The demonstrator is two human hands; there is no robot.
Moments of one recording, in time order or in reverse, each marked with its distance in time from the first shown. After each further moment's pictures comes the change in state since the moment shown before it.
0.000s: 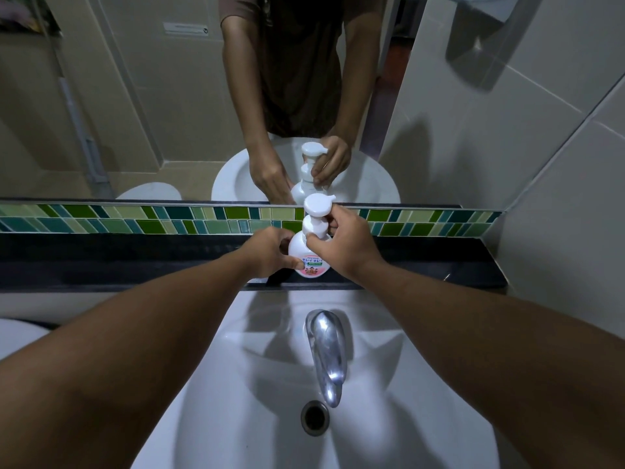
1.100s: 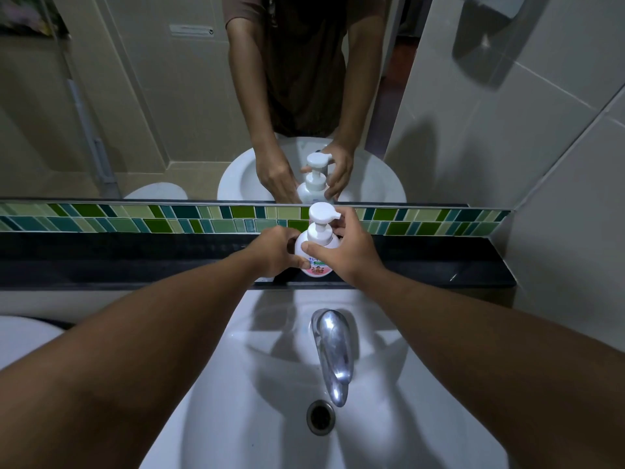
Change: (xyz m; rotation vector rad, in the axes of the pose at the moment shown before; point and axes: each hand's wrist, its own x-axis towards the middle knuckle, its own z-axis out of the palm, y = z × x) left_hand -0.002 0.003 0.001 0.046 0.007 0.016; right_hand -0.014 0.007 0.008 0.241 -0.076 0.225
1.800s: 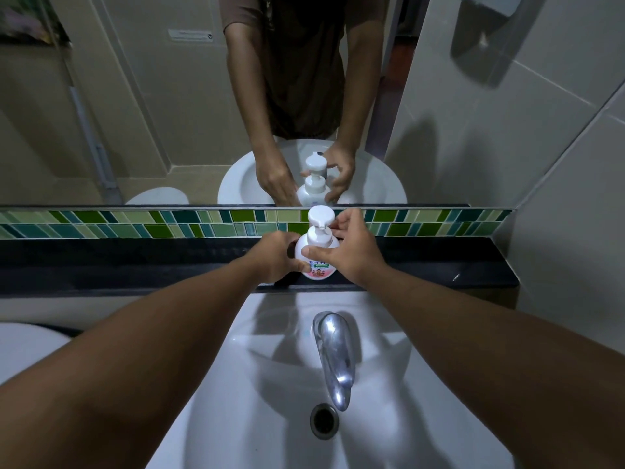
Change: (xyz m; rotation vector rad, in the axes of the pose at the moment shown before) left_hand 0.000 -0.003 0.003 0.014 0.013 0.004; right_hand 0.009 0.002 -0.006 -0.007 -0.051 0.103
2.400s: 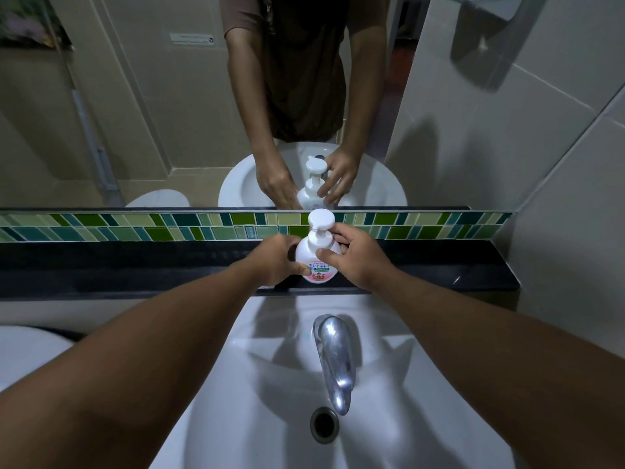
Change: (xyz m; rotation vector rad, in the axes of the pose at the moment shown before) left_hand -0.001 0.002 -0.001 0.002 -0.010 -0.010; right_hand 0.003 0.010 -0.009 -0.034 -0.135 -0.032
